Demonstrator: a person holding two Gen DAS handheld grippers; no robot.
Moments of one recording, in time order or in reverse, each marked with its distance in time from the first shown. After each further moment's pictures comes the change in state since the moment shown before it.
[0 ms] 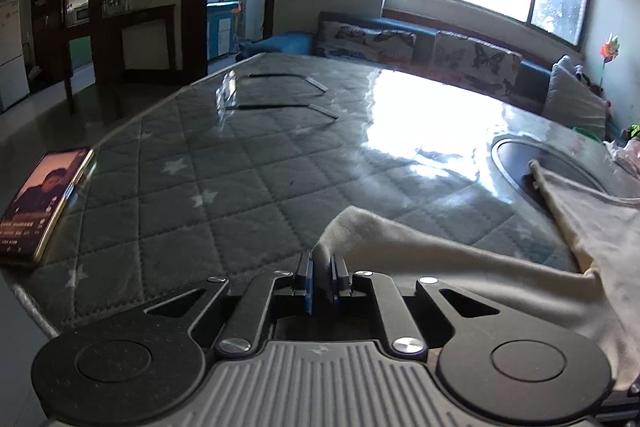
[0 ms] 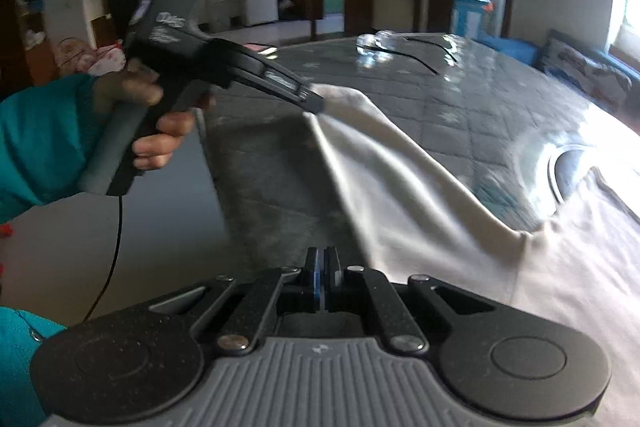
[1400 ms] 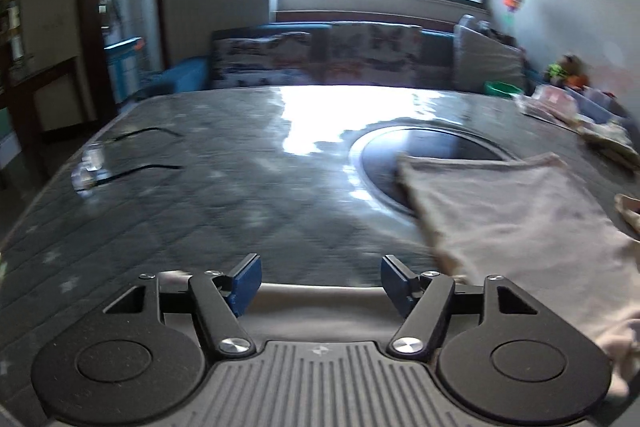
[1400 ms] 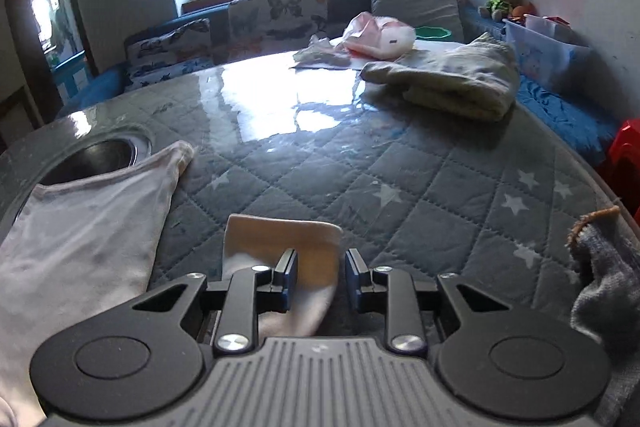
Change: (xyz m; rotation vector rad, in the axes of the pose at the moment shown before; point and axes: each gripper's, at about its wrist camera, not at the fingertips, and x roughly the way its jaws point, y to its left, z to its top) left arm -0.009 -0.125 0.022 0.273 -0.014 -0.227; right arm -0.217 -0.263 -0.197 0.883 -0.073 -0.851
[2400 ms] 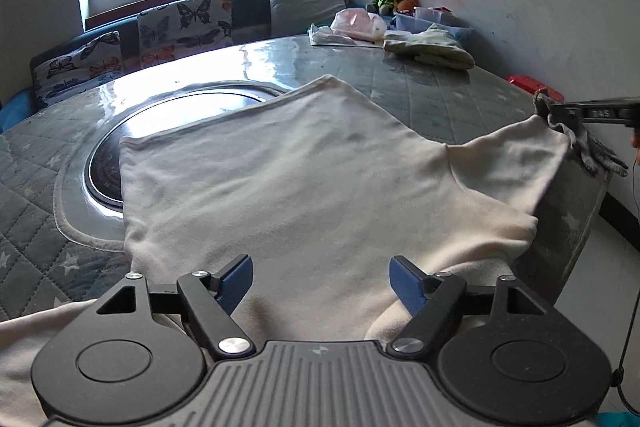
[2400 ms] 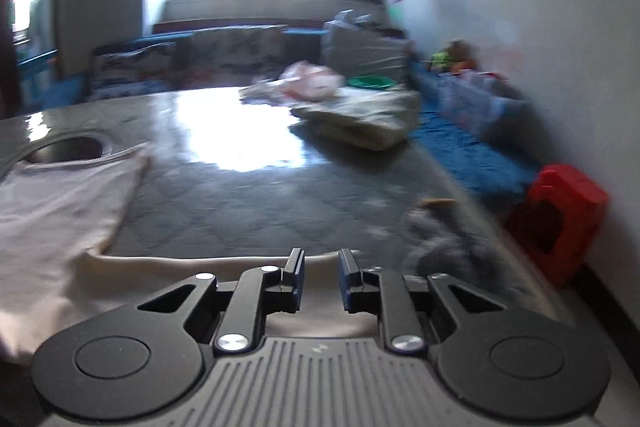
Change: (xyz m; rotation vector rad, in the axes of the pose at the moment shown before) left arm 0.020 -0.146 -0.026 0.309 0.100 -0.384; right arm -0.099 -0.016 -0.041 -0.086 -0.123 -0.171
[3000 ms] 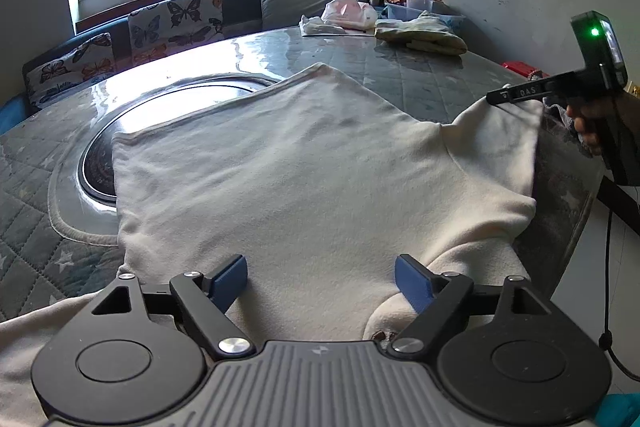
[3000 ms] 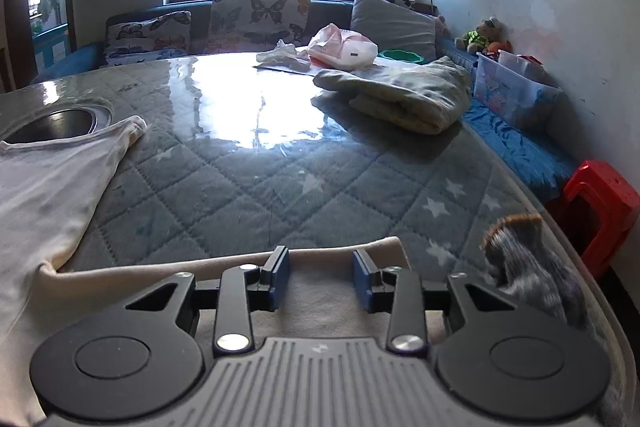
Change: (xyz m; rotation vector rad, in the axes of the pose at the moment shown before) left arm 0.004 -0.002 -0.005 0.034 0.015 -0.005; right arm 0.079 0.007 0.014 -0.034 0.074 0.031
